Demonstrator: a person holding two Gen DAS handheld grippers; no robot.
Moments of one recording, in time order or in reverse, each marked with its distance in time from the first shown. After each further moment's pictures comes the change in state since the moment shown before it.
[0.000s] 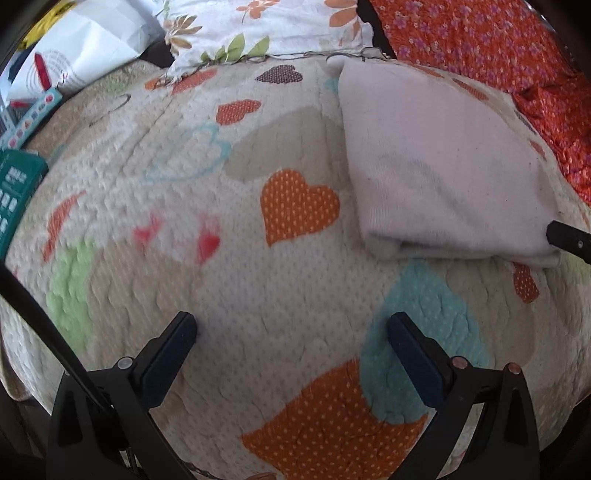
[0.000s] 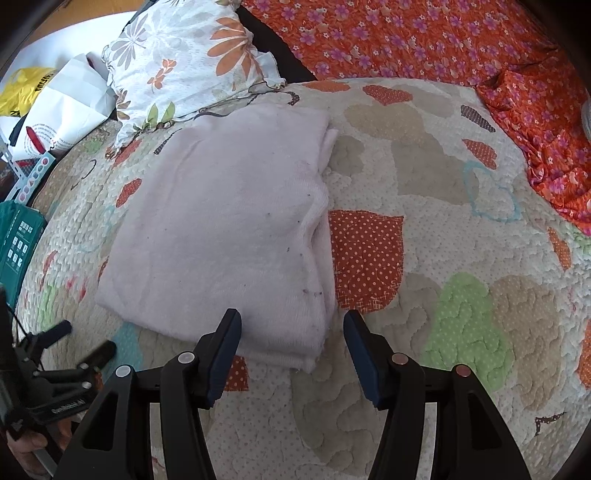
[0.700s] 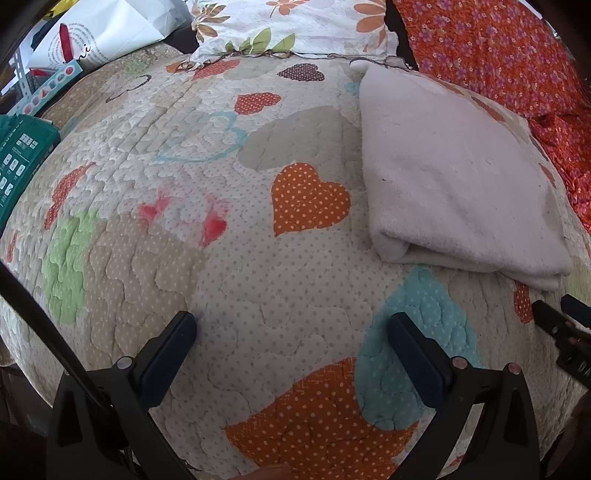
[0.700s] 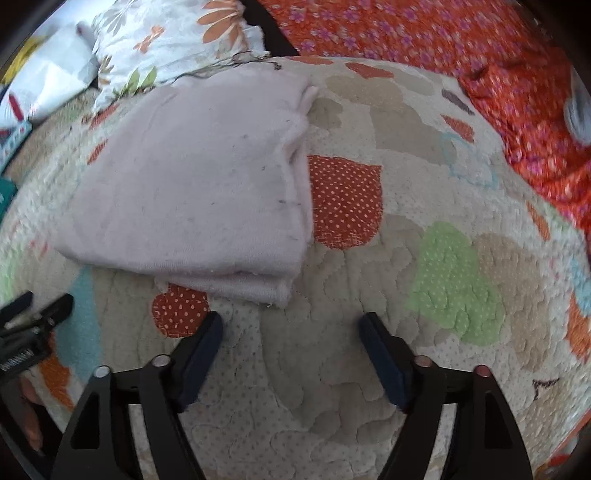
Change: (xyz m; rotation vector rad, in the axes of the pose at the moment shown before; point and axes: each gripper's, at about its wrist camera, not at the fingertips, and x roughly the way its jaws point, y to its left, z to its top) left arm 0.002 0.002 -0.004 -0.101 0.010 0.002; right arm 0.016 0.005 -0.038 -0.050 0.049 -0.157
